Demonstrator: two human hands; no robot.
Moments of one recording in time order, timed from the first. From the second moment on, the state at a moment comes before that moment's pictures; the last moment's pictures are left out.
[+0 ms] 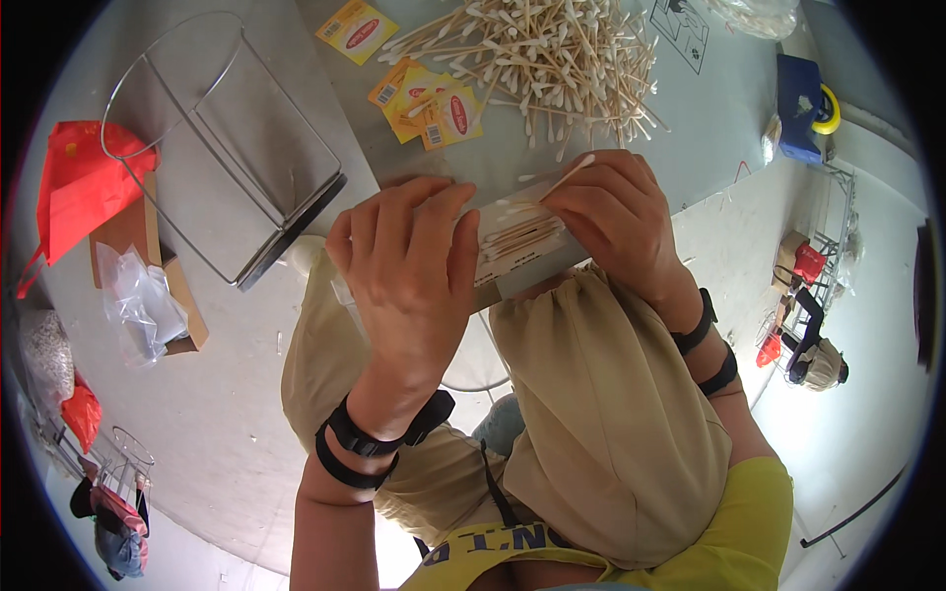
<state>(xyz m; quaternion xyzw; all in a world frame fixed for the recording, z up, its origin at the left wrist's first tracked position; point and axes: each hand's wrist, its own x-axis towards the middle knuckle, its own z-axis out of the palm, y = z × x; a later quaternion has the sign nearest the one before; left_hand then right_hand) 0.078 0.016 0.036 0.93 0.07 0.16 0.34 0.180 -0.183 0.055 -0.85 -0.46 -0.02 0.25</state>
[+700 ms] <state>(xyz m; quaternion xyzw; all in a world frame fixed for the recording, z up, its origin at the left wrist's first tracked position) 0.080 0.010 0.036 0.93 0.04 0.14 0.33 0.184 -0.174 0.060 -0.86 -0.45 -0.04 0.24</state>
